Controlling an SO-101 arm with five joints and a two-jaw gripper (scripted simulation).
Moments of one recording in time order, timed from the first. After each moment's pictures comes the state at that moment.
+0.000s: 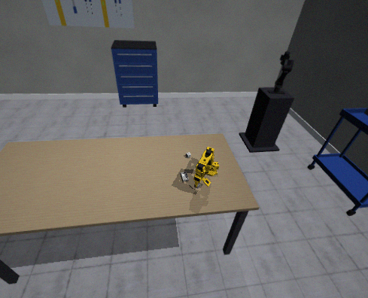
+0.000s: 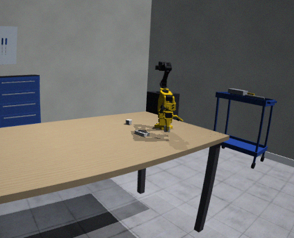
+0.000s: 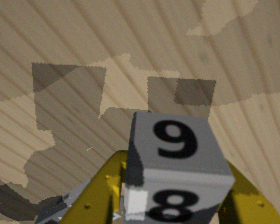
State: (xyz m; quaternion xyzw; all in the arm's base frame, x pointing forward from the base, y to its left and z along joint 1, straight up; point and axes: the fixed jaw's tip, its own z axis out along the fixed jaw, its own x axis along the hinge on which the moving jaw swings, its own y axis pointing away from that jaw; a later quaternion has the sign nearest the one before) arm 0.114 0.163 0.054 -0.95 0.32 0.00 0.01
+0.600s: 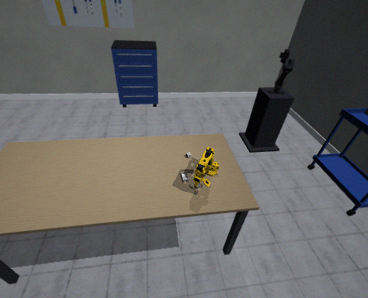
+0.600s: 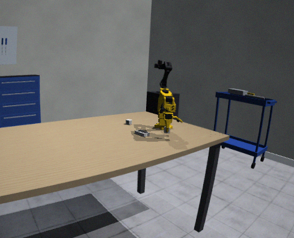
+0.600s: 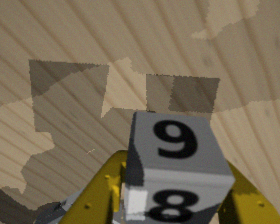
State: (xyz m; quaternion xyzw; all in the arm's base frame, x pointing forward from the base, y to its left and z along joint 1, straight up) arm 0.114 0.163 0.048 -0.95 0.32 0.00 0.01
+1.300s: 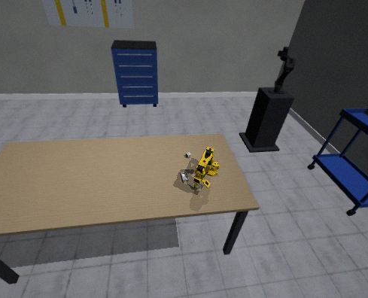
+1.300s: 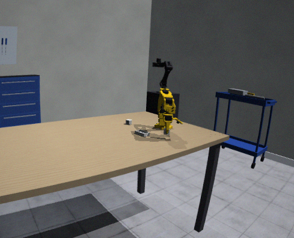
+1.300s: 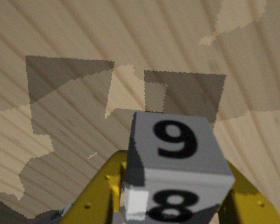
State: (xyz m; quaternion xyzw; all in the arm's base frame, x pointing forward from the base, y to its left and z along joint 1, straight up) arm 0.114 0.162 0.040 -0.95 0.32 0.00 0.01
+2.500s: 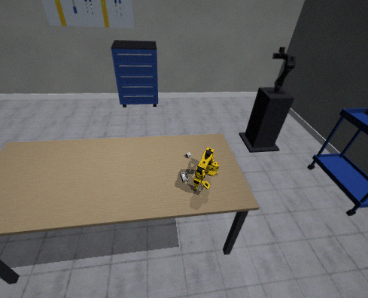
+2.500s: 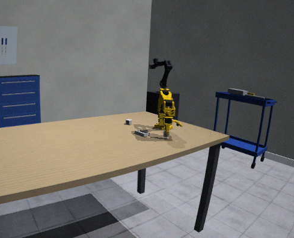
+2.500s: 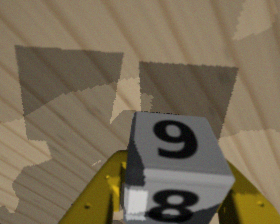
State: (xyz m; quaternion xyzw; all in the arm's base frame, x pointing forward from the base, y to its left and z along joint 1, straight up) arm 0.114 0.163 0.026 -0.95 0.32 0.00 0.01
